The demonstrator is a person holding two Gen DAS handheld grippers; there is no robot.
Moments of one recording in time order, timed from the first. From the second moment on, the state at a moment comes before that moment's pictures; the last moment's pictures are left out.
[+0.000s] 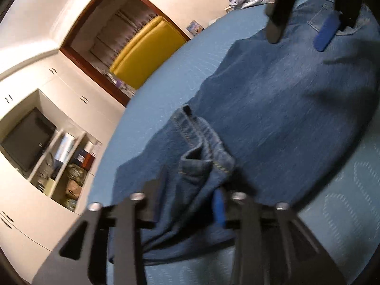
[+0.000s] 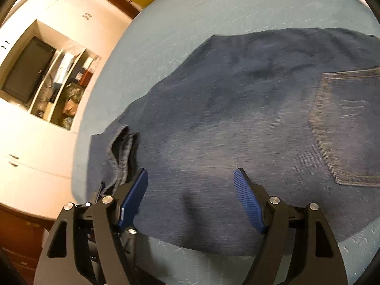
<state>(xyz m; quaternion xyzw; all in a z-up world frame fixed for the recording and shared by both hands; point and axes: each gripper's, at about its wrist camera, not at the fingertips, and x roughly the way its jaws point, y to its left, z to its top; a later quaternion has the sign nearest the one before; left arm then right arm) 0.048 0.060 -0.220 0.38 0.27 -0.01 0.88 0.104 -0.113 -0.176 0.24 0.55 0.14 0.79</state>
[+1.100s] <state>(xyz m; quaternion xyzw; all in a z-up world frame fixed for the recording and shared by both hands) 0.045 0.094 -0.189 0.43 0.22 -0.07 0.87 0.180 -0.008 -0.208 0.36 0.65 0.28 0.60</state>
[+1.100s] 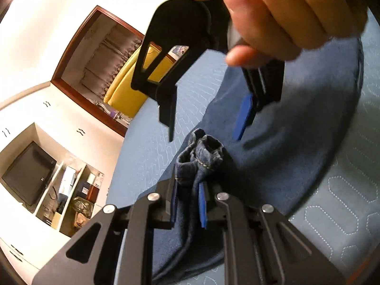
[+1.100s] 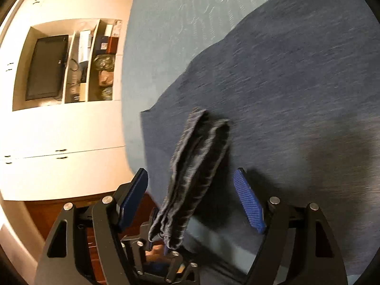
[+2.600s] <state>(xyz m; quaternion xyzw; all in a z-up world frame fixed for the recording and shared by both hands) 0.017 0.050 -0.204 0.49 0.21 -0.09 0.84 0.197 -0.013 -0.232 0.39 0.62 0.28 0.62</state>
